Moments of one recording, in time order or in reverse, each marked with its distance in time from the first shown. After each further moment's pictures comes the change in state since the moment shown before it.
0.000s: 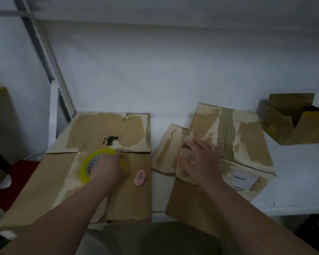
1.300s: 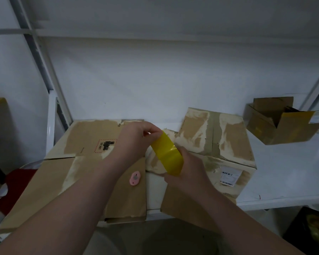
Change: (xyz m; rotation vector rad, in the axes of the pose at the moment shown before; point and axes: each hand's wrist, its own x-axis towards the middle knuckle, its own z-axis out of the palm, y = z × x) left_hand -0.056 0.085 -0.093 -0.669 0.235 0.510; right_hand -0.049 -0.044 -0.045 0.376 -0.123 -0.006
